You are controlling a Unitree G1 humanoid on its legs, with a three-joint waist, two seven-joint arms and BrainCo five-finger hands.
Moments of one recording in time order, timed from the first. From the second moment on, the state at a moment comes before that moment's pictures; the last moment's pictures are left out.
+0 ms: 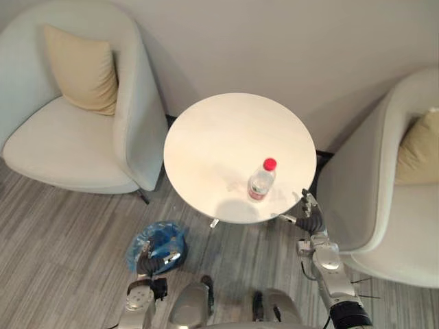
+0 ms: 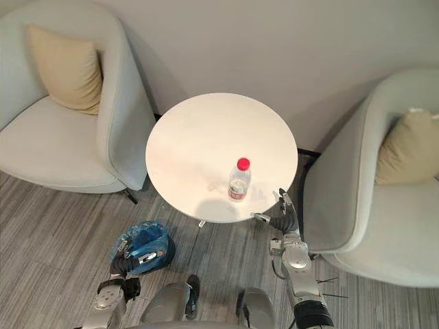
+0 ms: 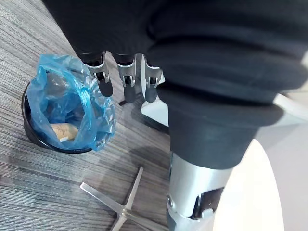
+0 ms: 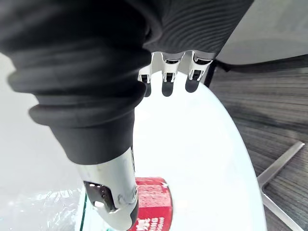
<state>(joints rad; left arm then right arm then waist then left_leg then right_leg) 0.18 0.12 0.03 0.61 -0.12 -0.19 0.15 -0.03 -0.19 0.04 0.37 -0.02 -0.19 -0.14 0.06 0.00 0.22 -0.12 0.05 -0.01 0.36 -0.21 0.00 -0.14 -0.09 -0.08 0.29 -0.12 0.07</state>
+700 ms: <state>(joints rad) 0.21 0.12 -0.01 0.68 -0.12 -0.19 0.13 -0.13 -0.18 0.14 0.46 -0.06 -0.19 -0.13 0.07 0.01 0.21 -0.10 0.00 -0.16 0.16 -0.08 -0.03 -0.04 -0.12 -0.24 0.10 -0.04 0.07</state>
